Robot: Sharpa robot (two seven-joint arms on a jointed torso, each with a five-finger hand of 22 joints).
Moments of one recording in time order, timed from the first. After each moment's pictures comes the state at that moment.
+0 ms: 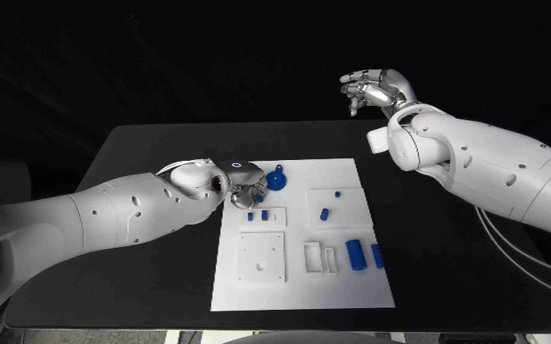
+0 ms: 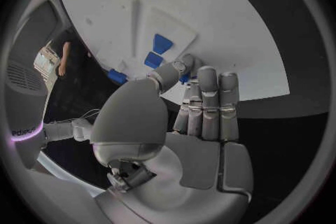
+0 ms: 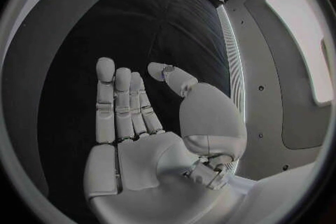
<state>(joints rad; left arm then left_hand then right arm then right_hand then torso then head) 1.19 -0.60 -0.23 1.19 -1.61 -0.18 0.06 1.24 -0.13 0.69 -0.29 0.07 0.93 0.13 0.31 0.49 1.33 0.04 0.14 0.24 1.22 -0.07 1.11 0.61 0.04 0.99 -0.15 0.97 1.25 1.19 -0.65 0.13 1.20 -0.53 -0.48 0.21 1.00 -0.13 0.67 -0.27 0.57 0.77 0.19 0.29 0.42 0.76 0.10 1.07 0.56 1.01 0.00 1.02 0.79 0.18 1.15 0.04 0.64 1.14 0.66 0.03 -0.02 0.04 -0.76</state>
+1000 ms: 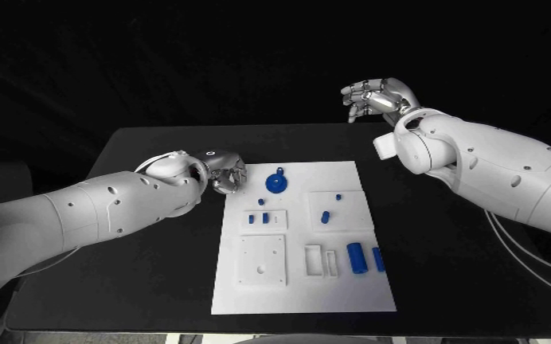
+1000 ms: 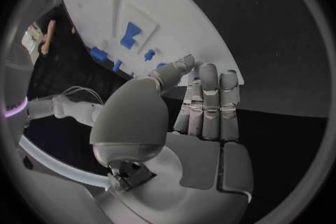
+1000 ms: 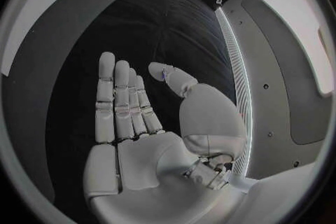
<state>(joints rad) 1.19 -0.67 -0.18 1.15 -1.41 -0.23 0.02 1.21 -0.15 0.69 -0.26 0.06 0.89 0.13 0.30 0.48 1.25 0.07 0.09 0.23 1.17 -0.04 1.06 0.59 0.05 0.95 -0.14 0.93 1.25 1.19 -0.66 0.13 1.15 -0.52 -0.34 0.19 0.99 -0.11 0.66 -0.28 0.51 0.79 0.20 0.32 0.42 0.88 0.12 0.70 0.28 1.04 0.02 0.74 0.66 0.23 1.13 0.09 0.38 0.94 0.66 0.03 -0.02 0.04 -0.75</state>
